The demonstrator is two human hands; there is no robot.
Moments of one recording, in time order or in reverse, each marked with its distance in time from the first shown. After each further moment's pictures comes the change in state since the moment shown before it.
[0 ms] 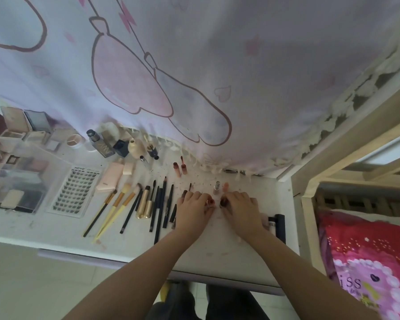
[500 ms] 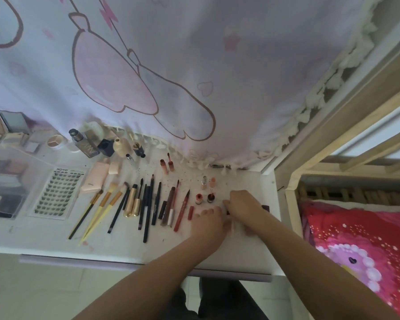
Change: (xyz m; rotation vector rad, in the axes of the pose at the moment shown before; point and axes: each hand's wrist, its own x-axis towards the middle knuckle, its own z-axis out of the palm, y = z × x) left_hand -0.024 0.059 0.022 0.040 -0.255 0.074; right_hand 0.000 0.003 -0.047 0.024 -0.375 0.286
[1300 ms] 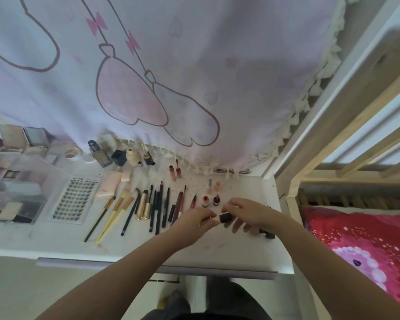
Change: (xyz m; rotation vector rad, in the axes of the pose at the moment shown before) left_hand -0.043 -0.048 -0.060 -0.339 -0.049 0.218; right_hand -0.061 -0.002 -0.020 0.586 -0.290 -0.144
